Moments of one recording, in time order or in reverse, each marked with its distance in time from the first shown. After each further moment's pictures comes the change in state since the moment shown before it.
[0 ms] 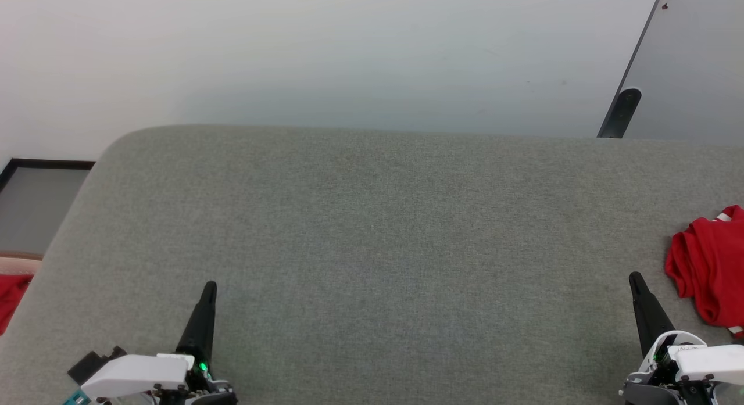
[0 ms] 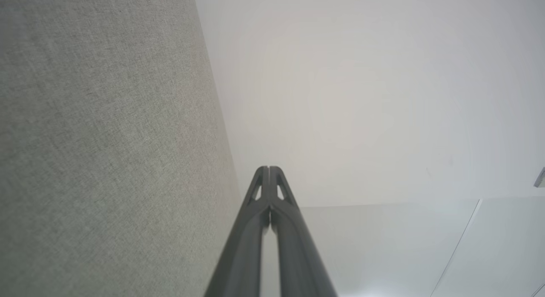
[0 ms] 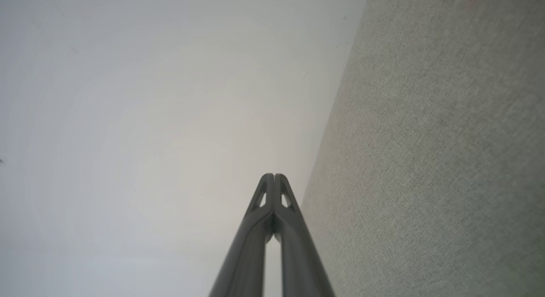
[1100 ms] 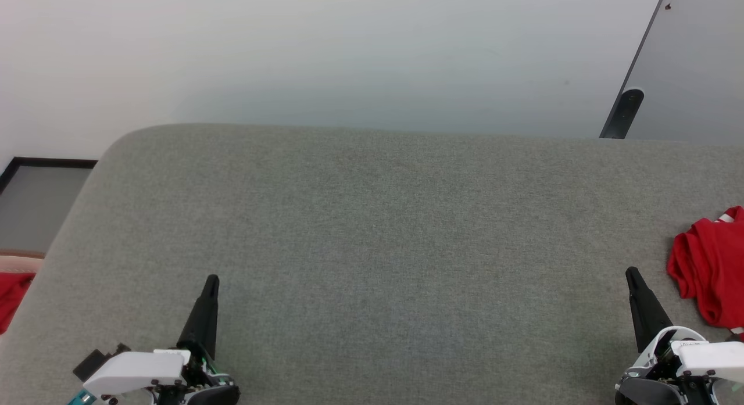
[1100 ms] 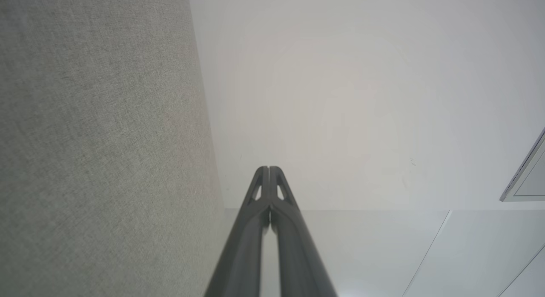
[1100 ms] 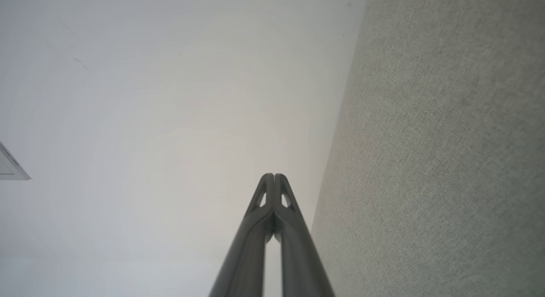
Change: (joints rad) left arm -0.020 -0.018 0.013 0.010 -0.086 -0.010 0.026; right arm -0.016 0.011 -0.003 0.011 0.087 0.000 0.016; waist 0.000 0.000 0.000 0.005
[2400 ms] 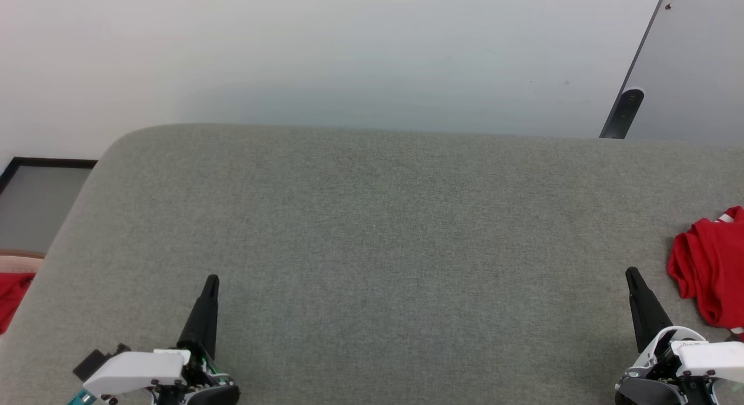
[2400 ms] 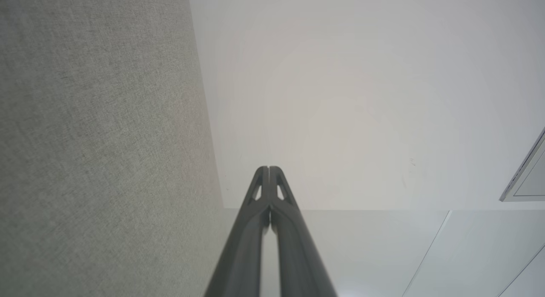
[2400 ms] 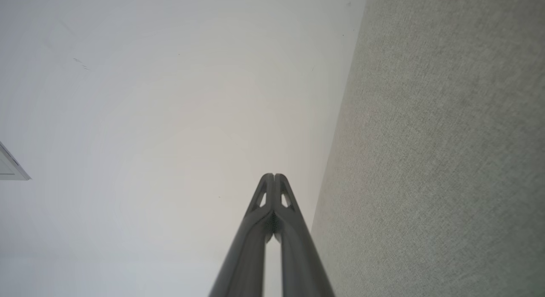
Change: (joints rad) left arm 0.000 0.000 0.000 0.000 0.000 0.000 0.000; right arm 0.000 0.000 0.000 0.000 0.000 0.000 0.000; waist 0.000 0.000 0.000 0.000
